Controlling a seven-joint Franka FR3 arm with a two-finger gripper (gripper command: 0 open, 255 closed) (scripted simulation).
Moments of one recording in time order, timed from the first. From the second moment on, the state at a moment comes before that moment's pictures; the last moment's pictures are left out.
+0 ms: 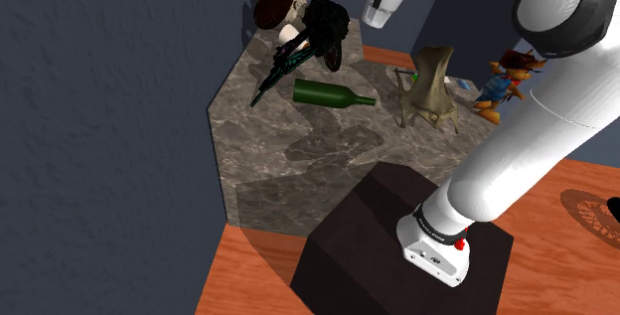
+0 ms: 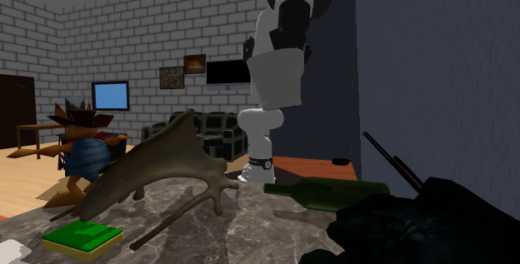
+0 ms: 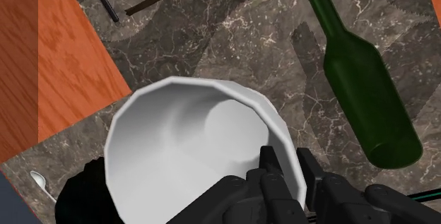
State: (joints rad) arm -0.09 0.01 -0.38 -1.57 -0.10 1.75 -0.57
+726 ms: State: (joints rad) arm -0.10 0.08 -0.39 -1.33 -0.07 1.59 -0.60
